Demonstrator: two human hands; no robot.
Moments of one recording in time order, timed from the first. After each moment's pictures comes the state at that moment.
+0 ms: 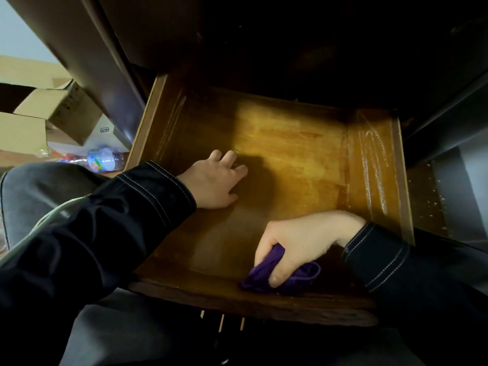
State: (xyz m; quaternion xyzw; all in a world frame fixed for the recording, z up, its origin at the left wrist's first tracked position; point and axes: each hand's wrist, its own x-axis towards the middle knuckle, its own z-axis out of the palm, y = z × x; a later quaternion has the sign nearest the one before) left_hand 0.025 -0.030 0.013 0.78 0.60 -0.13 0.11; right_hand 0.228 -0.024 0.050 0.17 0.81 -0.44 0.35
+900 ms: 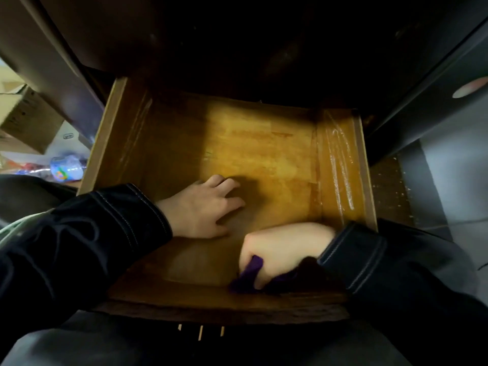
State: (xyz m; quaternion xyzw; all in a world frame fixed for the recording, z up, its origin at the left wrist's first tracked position) left_hand 0.058 -0.047 0.013 0.86 0.48 -0.12 0.14; right_hand 0.245 -0.028 0.053 0.15 0.82 -0.43 0.35
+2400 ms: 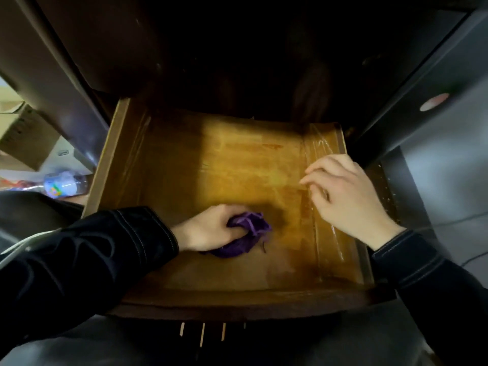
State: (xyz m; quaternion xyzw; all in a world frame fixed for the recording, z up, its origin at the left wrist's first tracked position) left_hand 0.080 -0.061 0.017 0.64 0.52 0.13 0.54; right_hand 0.347 0.011 0.076 0.46 0.89 -0.03 -0.06
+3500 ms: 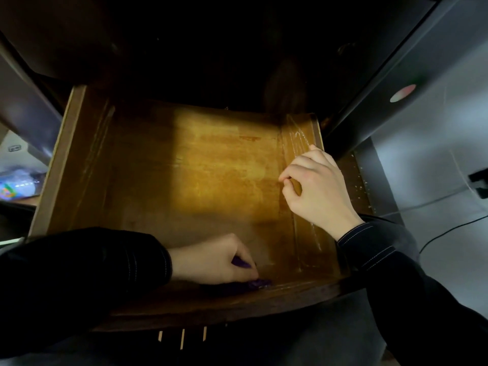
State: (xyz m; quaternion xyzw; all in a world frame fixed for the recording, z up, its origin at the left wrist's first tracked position) left_hand 0.130 -0.084 -0.001 0.69 0.40 0.07 0.60; right_hand 0.340 0.013 0.058 0.48 0.87 0.02 -0.11
